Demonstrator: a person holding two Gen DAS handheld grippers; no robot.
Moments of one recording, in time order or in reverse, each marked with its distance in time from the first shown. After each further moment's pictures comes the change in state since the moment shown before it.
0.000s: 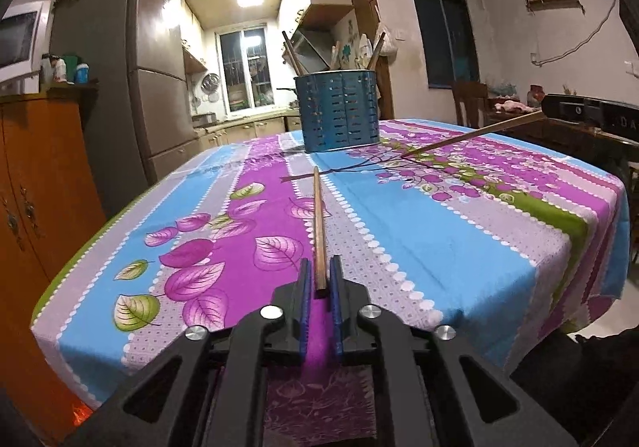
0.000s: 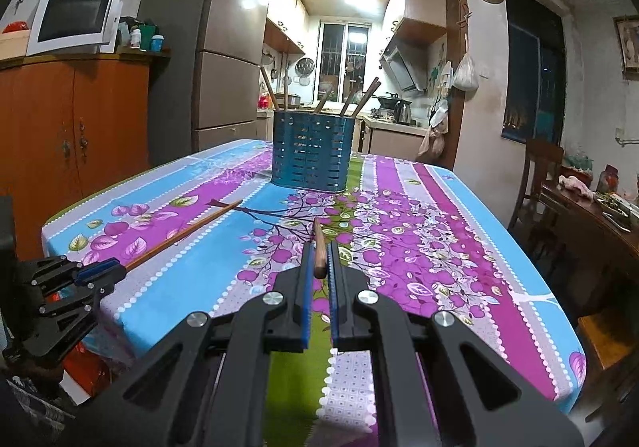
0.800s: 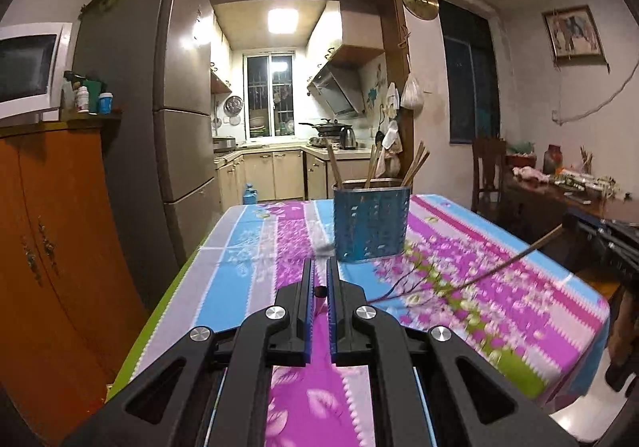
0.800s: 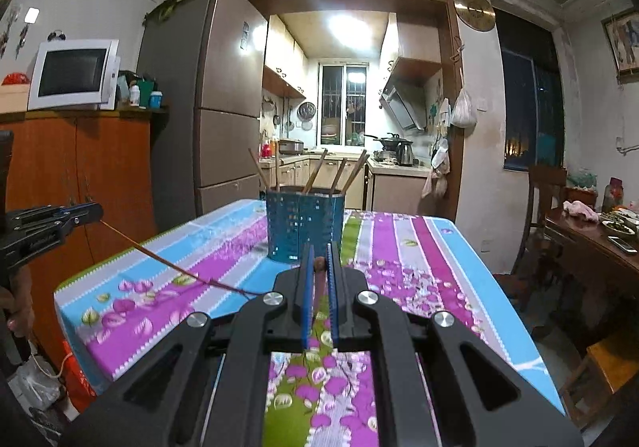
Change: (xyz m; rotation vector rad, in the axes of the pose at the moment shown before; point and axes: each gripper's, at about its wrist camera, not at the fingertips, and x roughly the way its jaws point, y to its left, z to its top) left arm -0.038 0.049 0.154 -0.113 -0.110 0.041; right arm -0.011 -0.038 0.071 0.047 -0.162 0.047
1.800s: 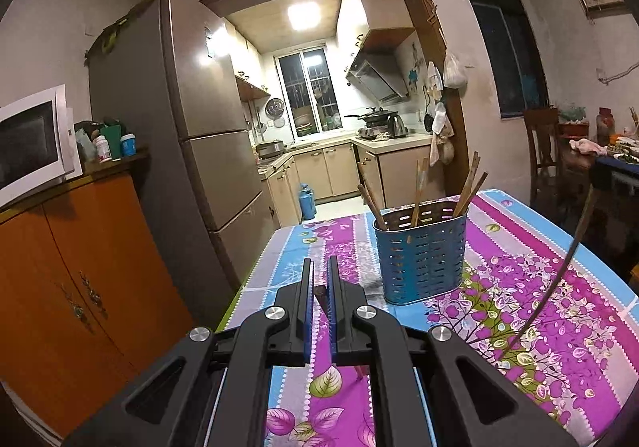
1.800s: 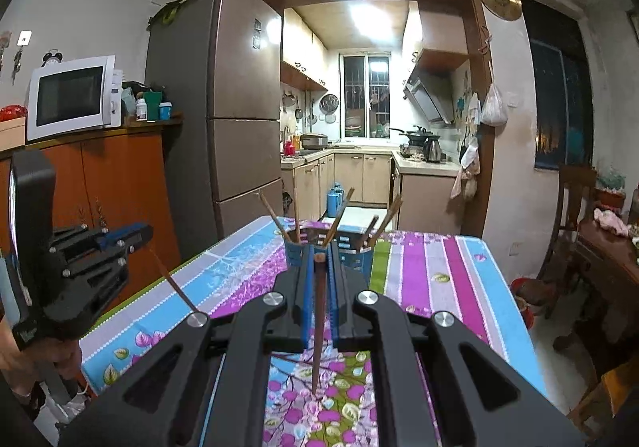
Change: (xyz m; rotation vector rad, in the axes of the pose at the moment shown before) left arm 0.077 -0.042 0.078 0.134 0.052 0.251; right arm 0.065 0.005 0.096 0.007 0.047 0.096
